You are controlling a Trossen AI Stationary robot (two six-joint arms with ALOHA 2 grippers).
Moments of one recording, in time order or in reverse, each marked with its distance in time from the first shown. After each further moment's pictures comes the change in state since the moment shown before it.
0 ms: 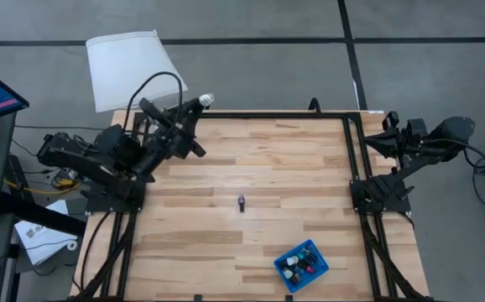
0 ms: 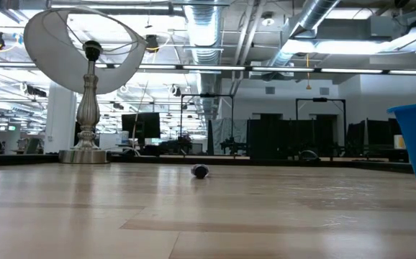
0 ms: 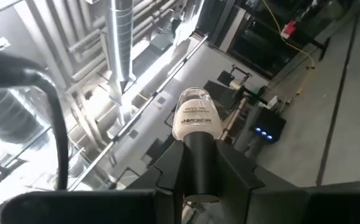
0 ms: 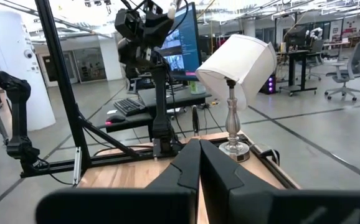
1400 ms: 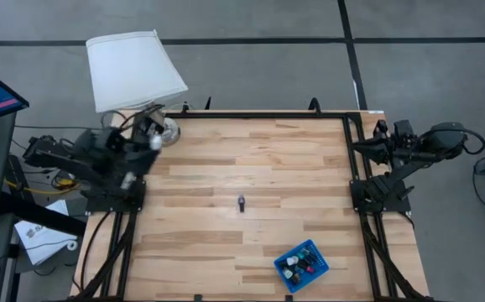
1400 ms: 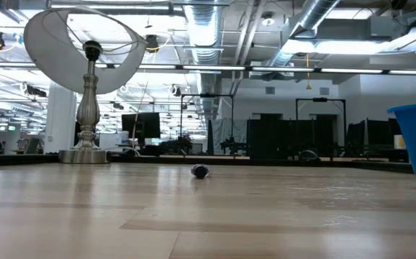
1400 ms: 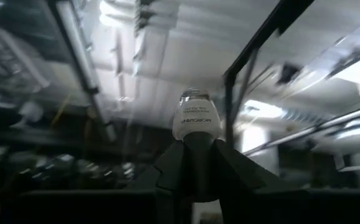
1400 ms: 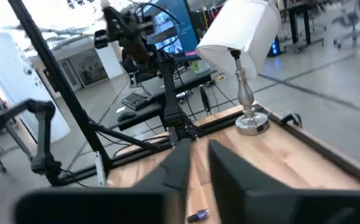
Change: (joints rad) left arm 0.016 -0.361 -0.433 0.279 0.911 -1.530; right arm -0.001 0.114 0.000 0.008 0.011 0.275
